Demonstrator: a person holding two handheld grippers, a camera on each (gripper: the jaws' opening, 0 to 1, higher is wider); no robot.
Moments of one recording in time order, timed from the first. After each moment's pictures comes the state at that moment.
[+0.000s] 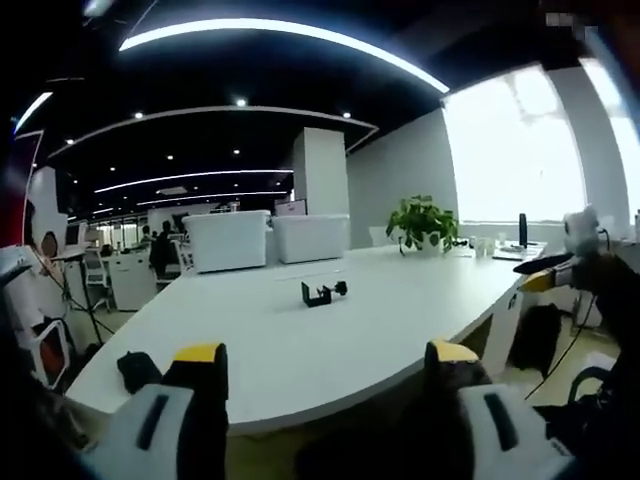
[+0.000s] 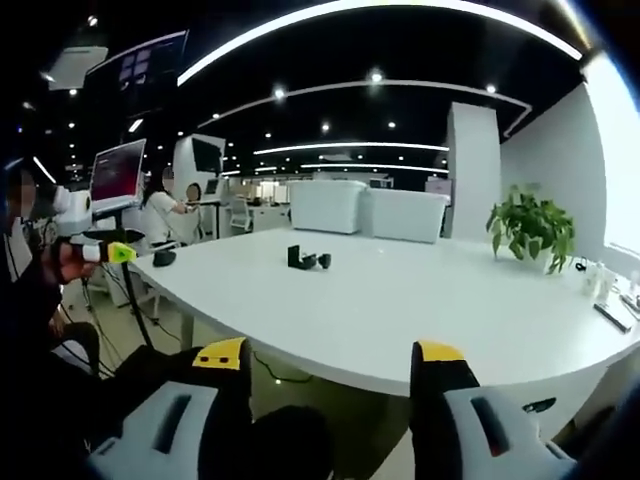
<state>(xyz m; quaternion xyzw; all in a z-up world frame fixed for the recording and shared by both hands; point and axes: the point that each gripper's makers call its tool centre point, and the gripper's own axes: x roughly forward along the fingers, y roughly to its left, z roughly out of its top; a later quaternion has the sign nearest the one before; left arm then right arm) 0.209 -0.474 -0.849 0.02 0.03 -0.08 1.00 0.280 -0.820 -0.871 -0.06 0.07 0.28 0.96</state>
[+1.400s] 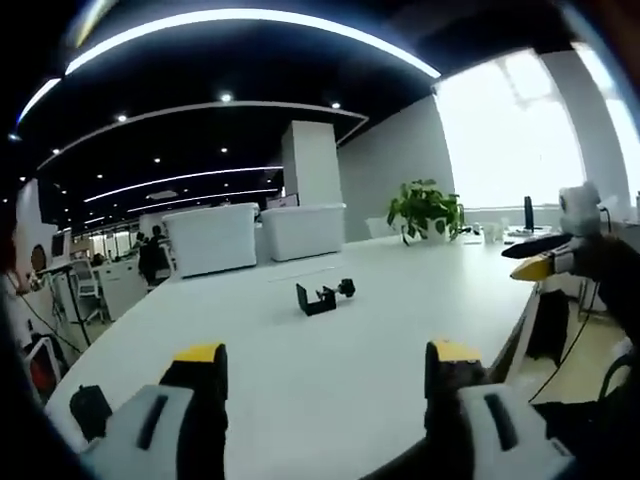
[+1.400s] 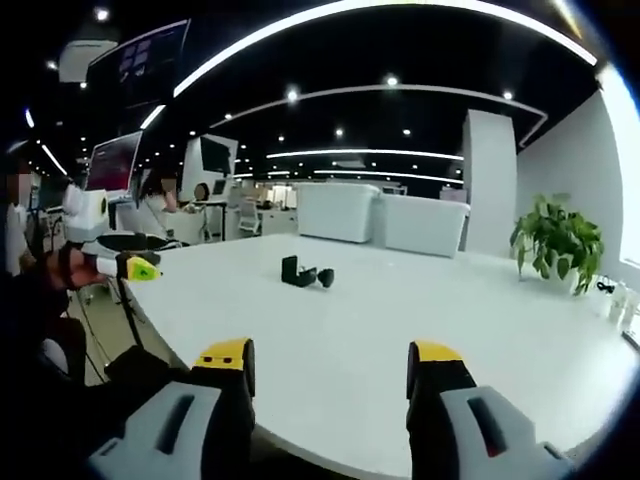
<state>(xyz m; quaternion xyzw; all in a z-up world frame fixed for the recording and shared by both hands) 0.319 -0.485 -0.871 0.05 0.04 -0.10 0.99 0.371 -0.767 -0.874 -0.07 0.05 0.31 0.95</state>
